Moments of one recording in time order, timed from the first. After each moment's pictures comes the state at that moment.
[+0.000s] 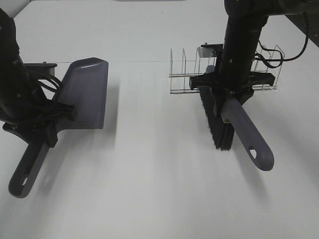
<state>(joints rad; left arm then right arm) -0.31 1.87 -1.15 -0.10 0.92 -0.17 0.28 2.20 -1.68 -0.01 1.22 0.22</state>
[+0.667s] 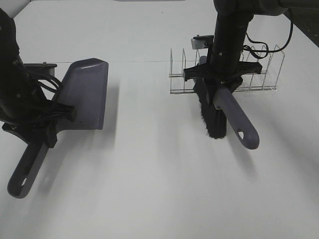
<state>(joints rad) -0.31 1.87 -1.15 -0.09 0.93 -0.17 0.28 2.35 -1.93 -0.07 1.24 0.20</state>
